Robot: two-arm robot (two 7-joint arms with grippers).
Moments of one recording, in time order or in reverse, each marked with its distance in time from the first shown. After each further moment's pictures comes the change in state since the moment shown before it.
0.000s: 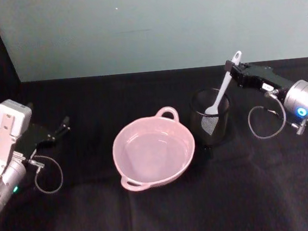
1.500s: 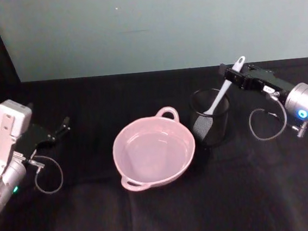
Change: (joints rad) left arm 0.000 0.000 0.000 0.000 0.000 0.000 0.000; right arm -0.001 -0.002 0.002 0.017 0.025 0.011 -0.004
